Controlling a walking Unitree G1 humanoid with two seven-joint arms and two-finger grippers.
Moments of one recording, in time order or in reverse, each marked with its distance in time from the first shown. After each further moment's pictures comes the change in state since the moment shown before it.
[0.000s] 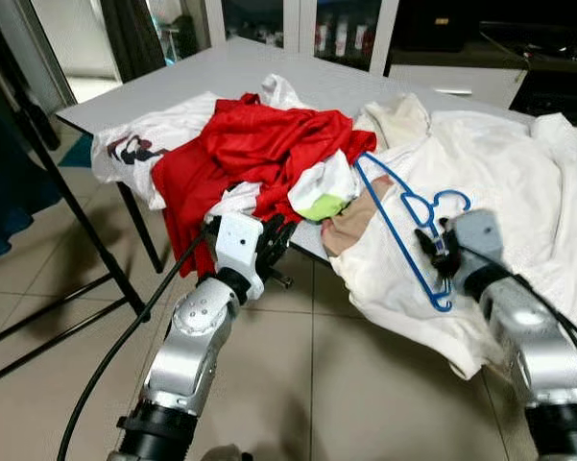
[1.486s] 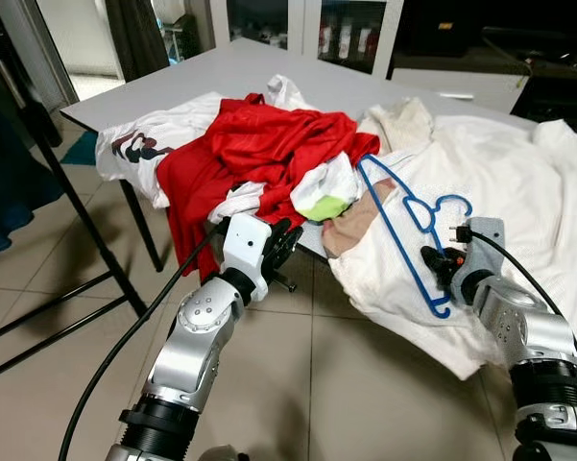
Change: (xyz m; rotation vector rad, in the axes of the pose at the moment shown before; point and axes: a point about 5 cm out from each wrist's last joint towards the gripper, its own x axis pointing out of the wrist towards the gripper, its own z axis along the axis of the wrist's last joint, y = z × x) left arm 0.004 -0.003 -0.006 0.018 0.038 -0.048; right arm 0.021 -0.009 -0.040 0.467 0.306 -0.068
